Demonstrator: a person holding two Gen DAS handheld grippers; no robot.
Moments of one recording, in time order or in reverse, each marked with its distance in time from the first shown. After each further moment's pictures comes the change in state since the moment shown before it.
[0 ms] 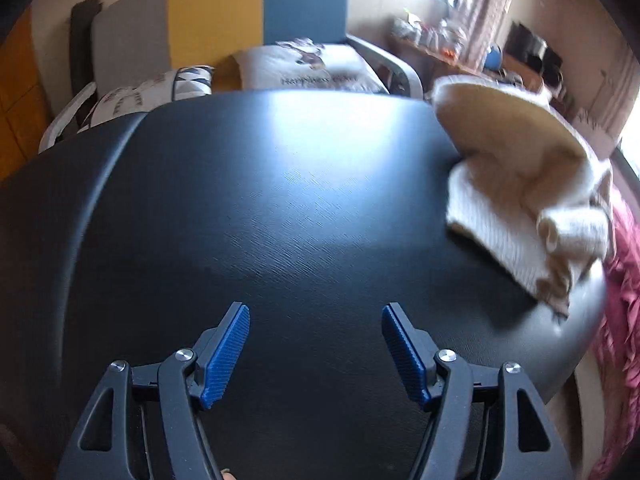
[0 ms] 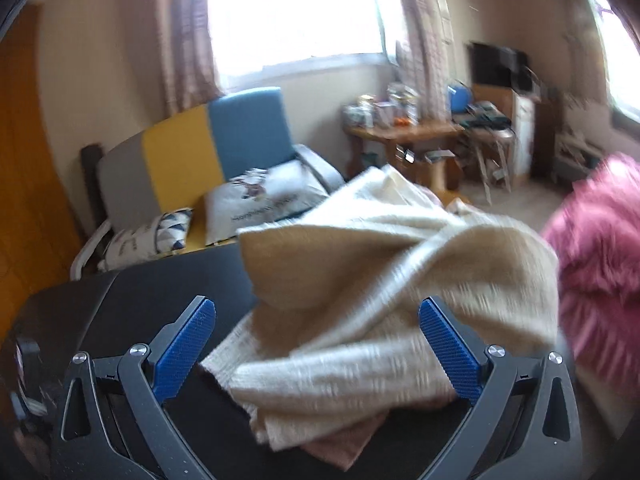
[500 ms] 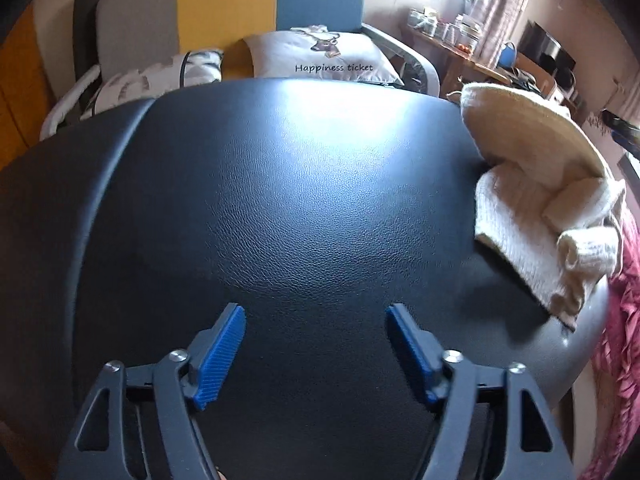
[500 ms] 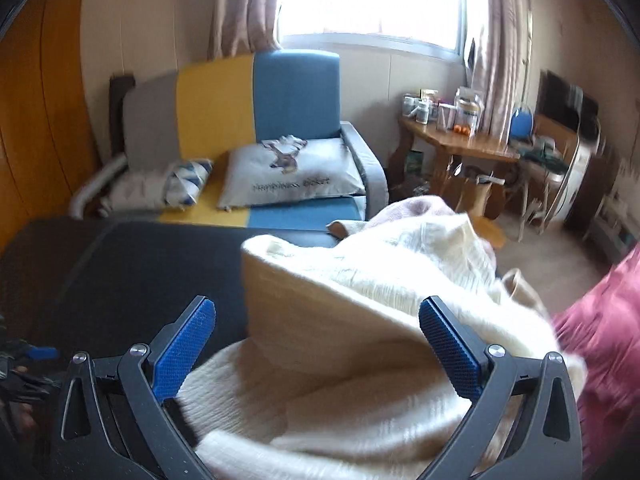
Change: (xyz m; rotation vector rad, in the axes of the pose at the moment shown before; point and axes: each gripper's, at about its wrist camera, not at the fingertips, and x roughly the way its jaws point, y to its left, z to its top) left arm 0.020 0.027 0.017 -0.023 0.084 -0.007; right arm 0.111 0.028 0.065 -0.257 0.113 0.047
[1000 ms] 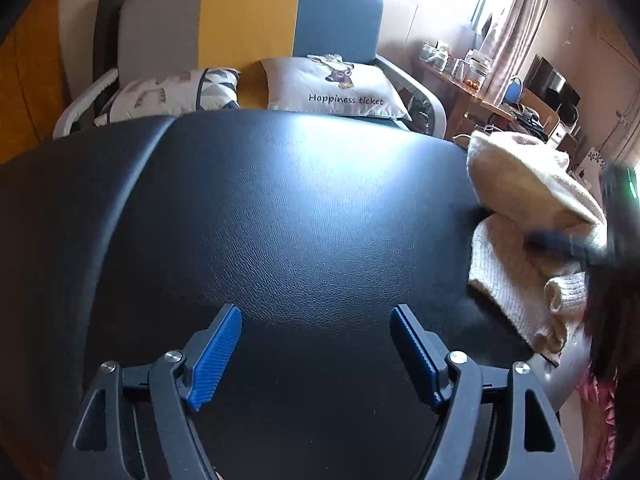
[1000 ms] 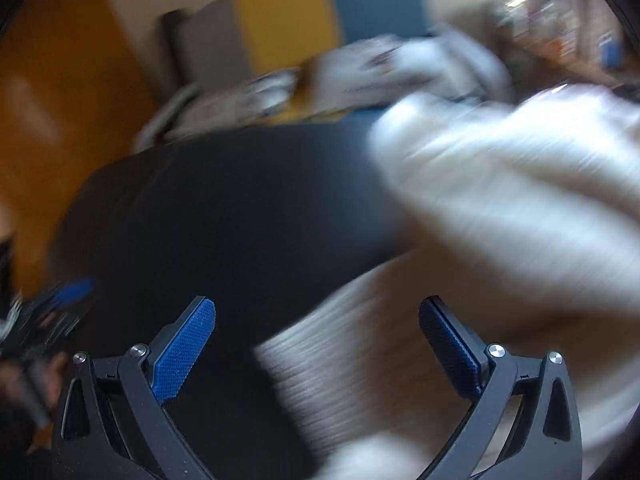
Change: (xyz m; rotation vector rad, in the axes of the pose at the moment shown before) left arm -0.038 0.015 0.014 -0.045 -0.115 -0.004; right arm 0.076 0.096 -0.076 0.028 0.316 0.428
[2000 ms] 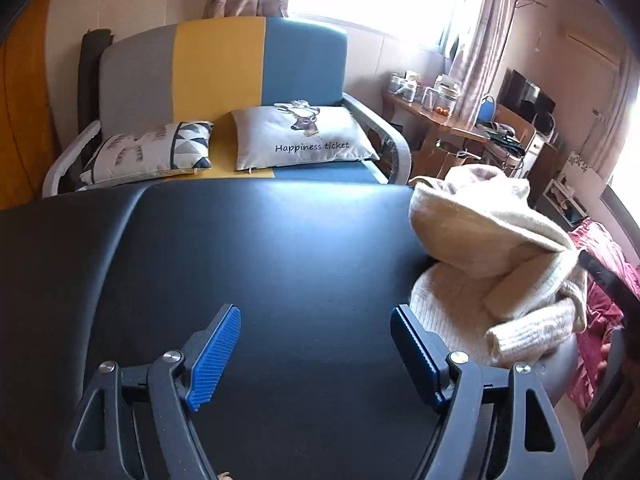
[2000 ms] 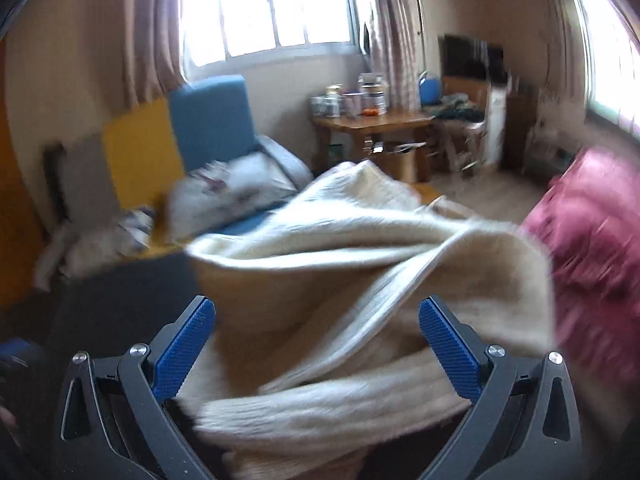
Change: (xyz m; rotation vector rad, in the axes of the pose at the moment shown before) left arm -0.033 -0.074 0.034 0.062 -0.131 -0.013; right arm -0.171 -0.045 -0.057 0.309 -0.477 -0.515
